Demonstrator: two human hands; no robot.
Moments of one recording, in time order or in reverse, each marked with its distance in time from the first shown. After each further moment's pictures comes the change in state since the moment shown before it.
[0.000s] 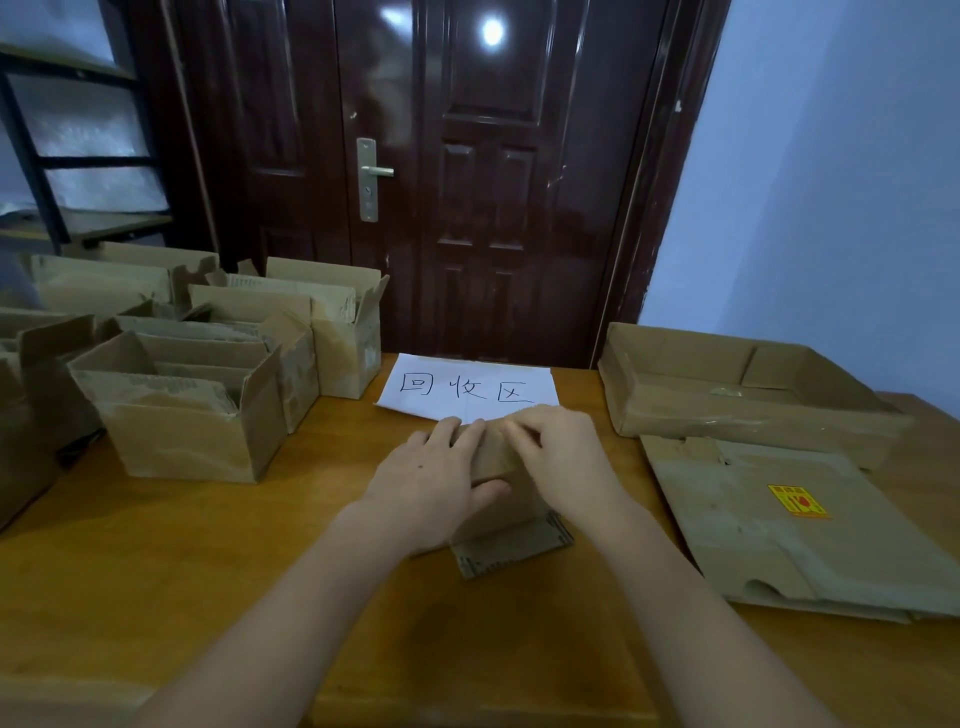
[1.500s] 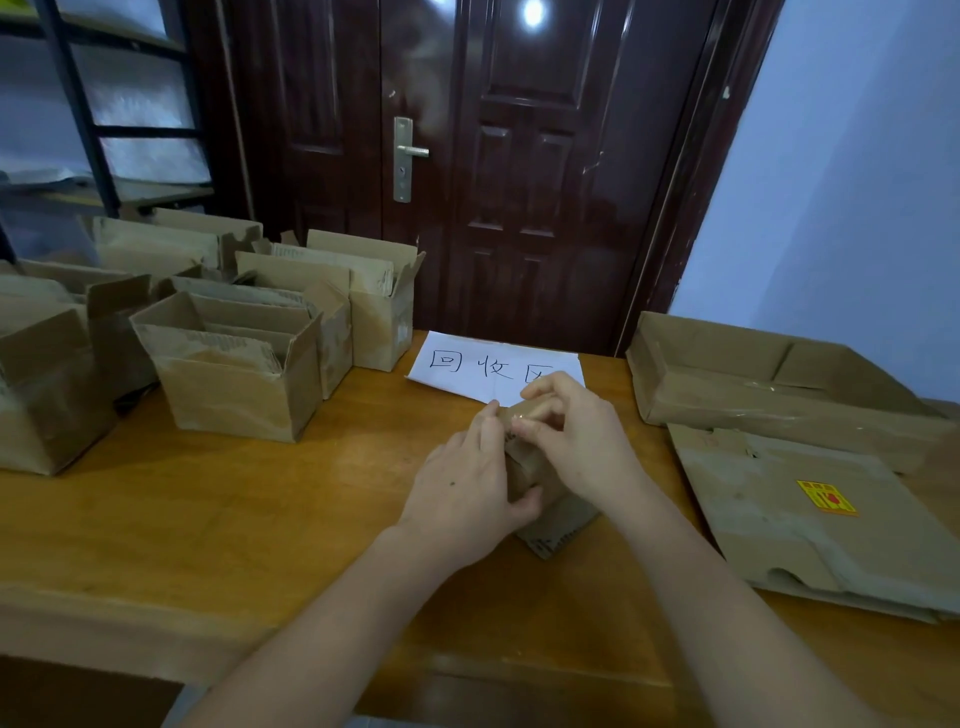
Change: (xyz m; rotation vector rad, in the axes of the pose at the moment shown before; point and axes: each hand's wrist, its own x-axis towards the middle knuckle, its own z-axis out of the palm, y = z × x) left_hand -0.042 0.024 0.021 -0.232 0.339 -0.032; right_hand -0.014 -0.022 -0.002 0.232 -0.055 0.120
